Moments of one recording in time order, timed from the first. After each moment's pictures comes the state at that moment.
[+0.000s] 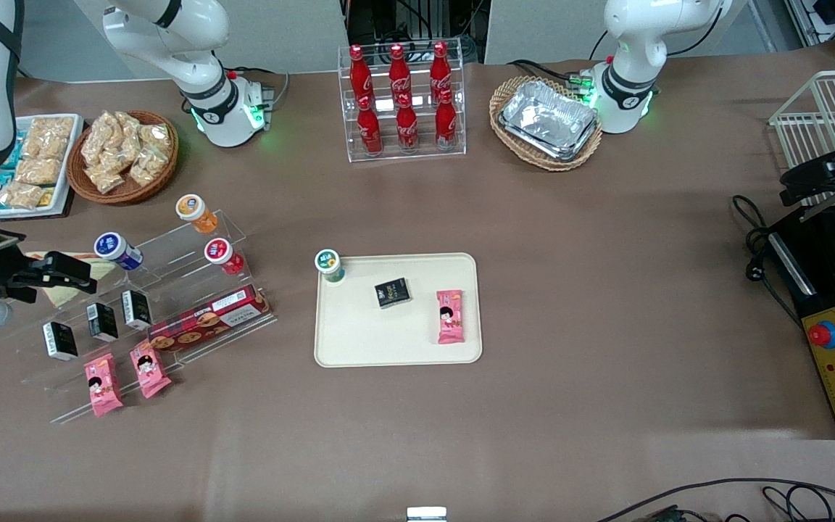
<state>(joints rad) 0.05 0.22 -0.10 -1.39 0.06 1.60 -0.14</state>
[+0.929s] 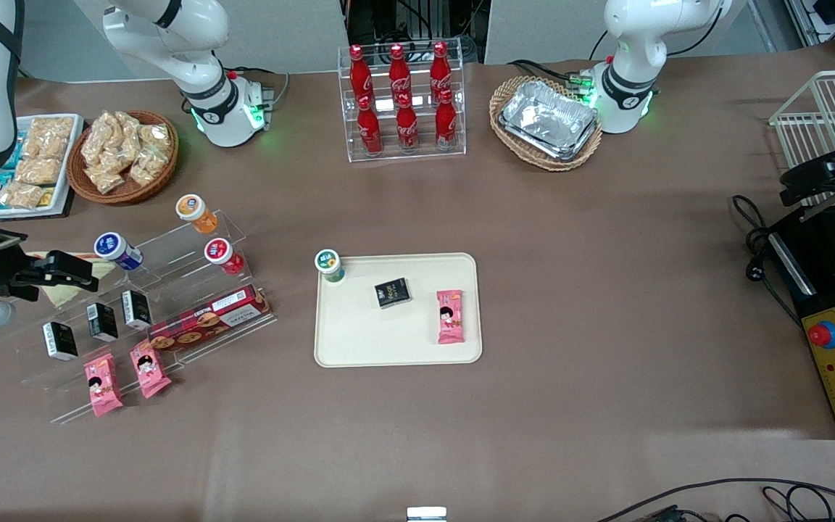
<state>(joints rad) 0.05 0.22 -0.10 -1.39 0.06 1.59 -0.14</state>
